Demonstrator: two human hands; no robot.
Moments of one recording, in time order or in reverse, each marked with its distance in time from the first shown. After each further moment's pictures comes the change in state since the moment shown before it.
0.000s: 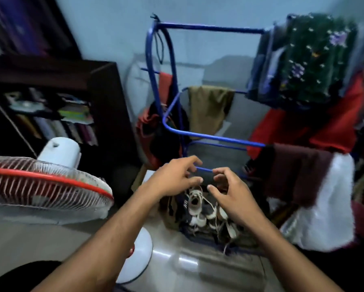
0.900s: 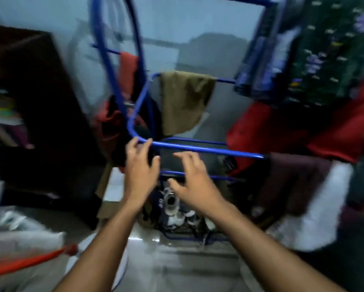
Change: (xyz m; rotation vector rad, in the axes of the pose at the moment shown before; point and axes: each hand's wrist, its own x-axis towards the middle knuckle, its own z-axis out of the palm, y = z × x) left_hand 0.133 -0.114 0.013 -0.126 0.635 -0.170; right_hand 0.159 -0.011 0.057 -0.238 -0.082 -0.087
